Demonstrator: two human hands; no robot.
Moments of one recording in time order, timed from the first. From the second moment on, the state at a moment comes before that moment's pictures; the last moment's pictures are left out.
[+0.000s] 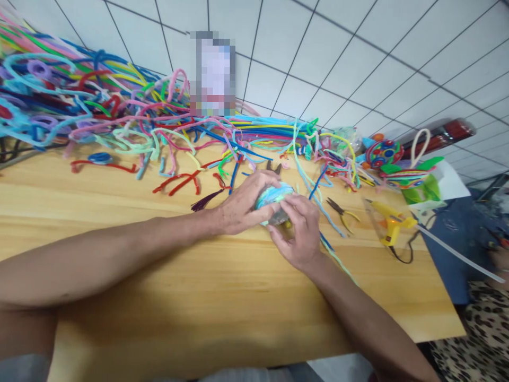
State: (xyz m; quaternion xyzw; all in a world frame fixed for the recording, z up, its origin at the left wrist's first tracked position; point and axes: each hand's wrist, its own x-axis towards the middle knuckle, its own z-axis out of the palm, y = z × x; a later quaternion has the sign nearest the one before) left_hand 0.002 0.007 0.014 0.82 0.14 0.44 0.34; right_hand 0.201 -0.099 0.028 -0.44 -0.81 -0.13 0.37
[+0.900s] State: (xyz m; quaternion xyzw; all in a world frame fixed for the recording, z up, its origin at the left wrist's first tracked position) left_hand -0.008 0.018 0.024 0.84 0.14 0.37 0.37; right_hand 0.202 -0.098 0.028 -0.43 -0.81 -0.13 0.37
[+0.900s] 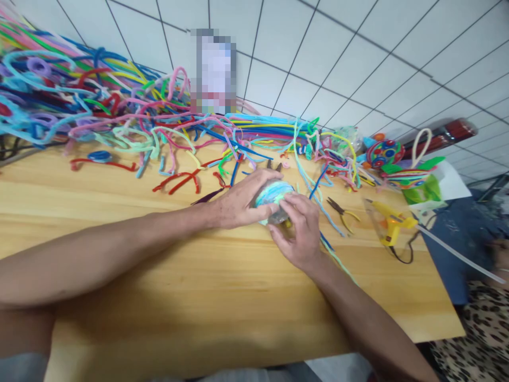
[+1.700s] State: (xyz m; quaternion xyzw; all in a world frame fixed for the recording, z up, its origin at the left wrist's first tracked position) left_hand -0.001 0.010 0.015 0.84 0.12 0.42 0.32; right_hand 0.213 -0.097 0.024 -0.46 -0.80 -0.13 0.37
